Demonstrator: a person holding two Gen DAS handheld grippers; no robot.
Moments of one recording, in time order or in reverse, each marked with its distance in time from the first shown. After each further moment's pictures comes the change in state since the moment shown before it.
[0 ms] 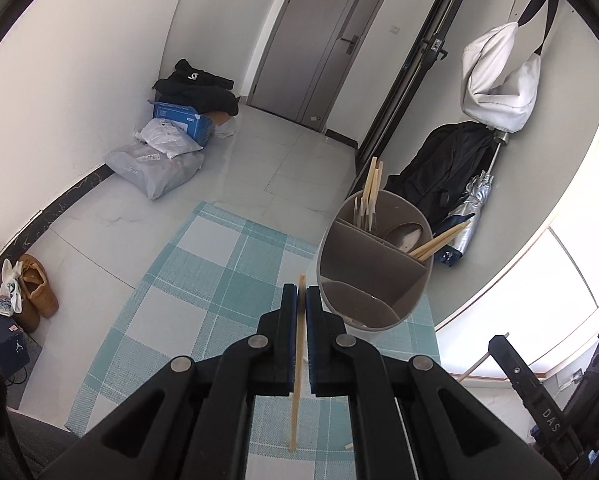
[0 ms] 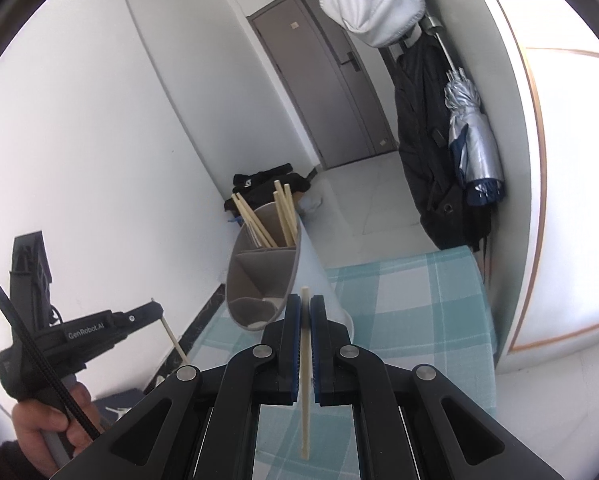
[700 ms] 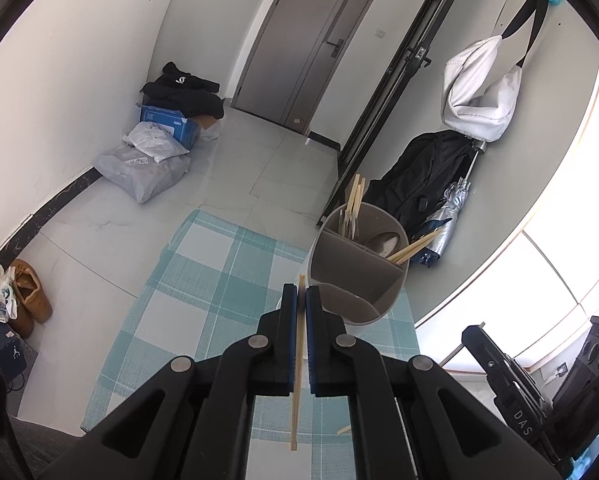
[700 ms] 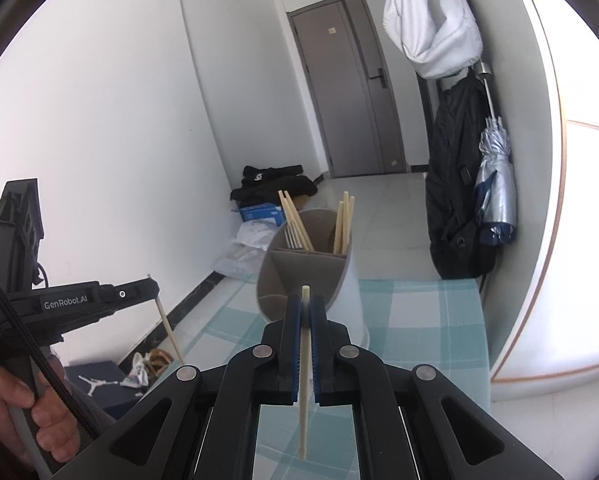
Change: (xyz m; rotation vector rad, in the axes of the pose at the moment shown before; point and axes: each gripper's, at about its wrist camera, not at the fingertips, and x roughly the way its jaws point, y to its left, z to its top) left arm -0.030 0.009 0.010 0.010 -0.002 -0.075; right arm -0.007 0.052 0.001 -0.177 -0.015 -0.035
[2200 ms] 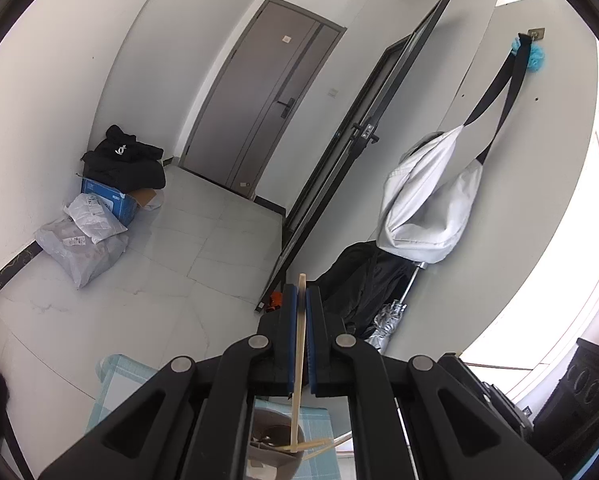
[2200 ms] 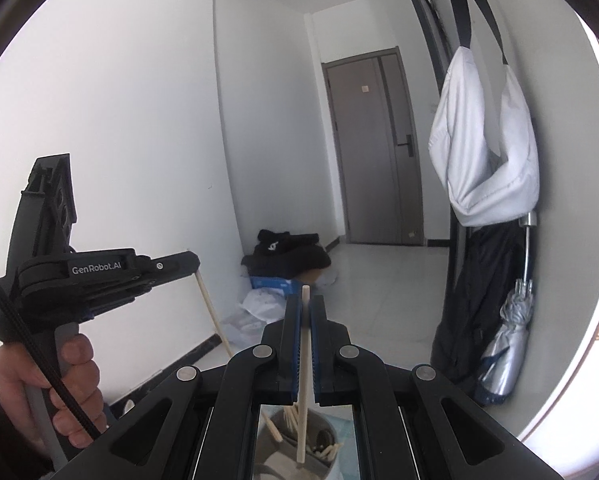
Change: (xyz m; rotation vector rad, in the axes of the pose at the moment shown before) left arm 0.016 -0.060 0.153 -0.002 -0.197 -0.185; right arm 0.018 0.002 0.187 -0.132 -0.178 0.051
